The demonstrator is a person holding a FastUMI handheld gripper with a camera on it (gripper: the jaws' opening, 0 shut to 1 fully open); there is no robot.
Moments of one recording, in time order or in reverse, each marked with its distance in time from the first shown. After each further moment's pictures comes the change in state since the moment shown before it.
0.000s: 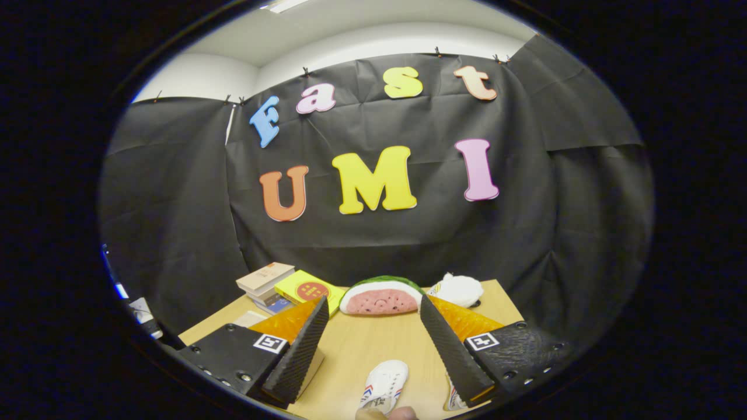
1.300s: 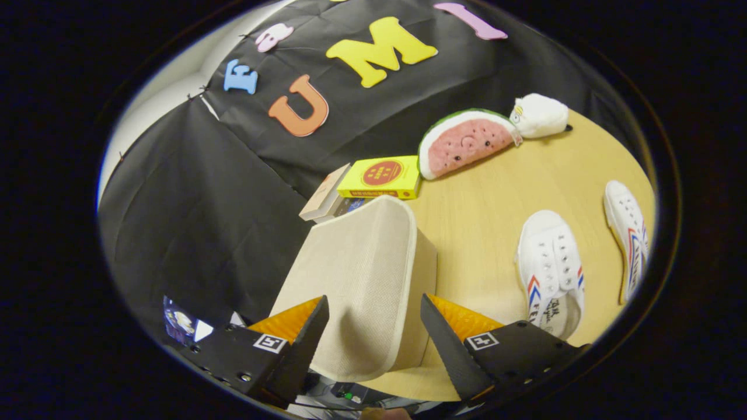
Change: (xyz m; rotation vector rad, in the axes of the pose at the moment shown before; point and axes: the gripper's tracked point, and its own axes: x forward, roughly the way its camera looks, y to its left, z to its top) arm 0.049 0.157 -0.217 0.451 0.567 0.340
